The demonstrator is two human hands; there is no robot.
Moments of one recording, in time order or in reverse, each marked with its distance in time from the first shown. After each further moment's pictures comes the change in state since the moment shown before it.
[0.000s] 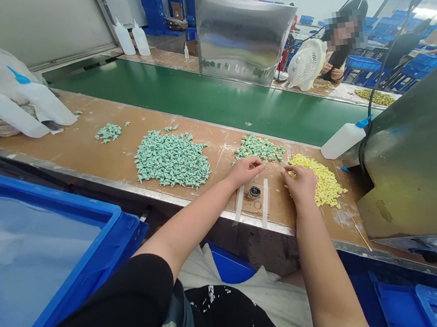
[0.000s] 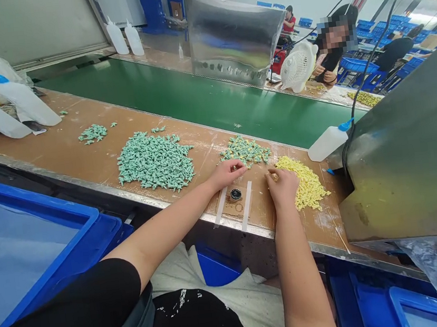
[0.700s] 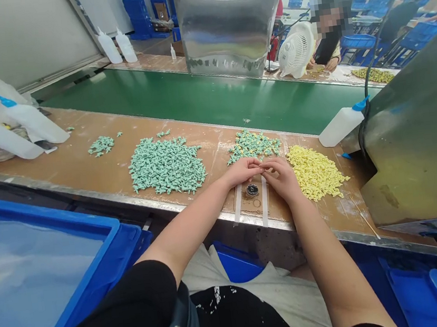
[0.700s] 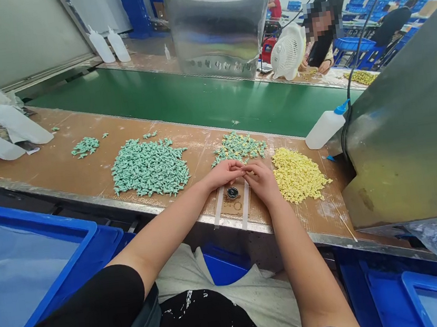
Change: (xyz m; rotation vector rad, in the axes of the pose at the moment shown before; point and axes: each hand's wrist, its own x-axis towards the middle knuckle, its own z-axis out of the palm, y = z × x) left_hand 0.003 -0.002 0.002 -0.400 -0.291 -0.228; right_hand -0.012 -0.038 0.012 0.485 -0.094 -0.426
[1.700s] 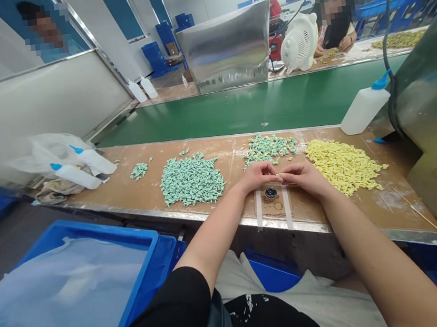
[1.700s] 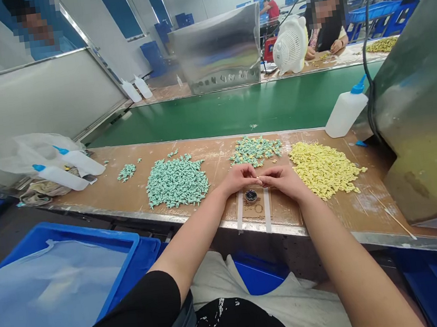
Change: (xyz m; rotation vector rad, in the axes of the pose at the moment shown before) left_hand -0.002 0.001 -0.012 0.357 0.025 0.161; right_hand 0.002 -0.009 -0.013 0.657 -0.184 0.529
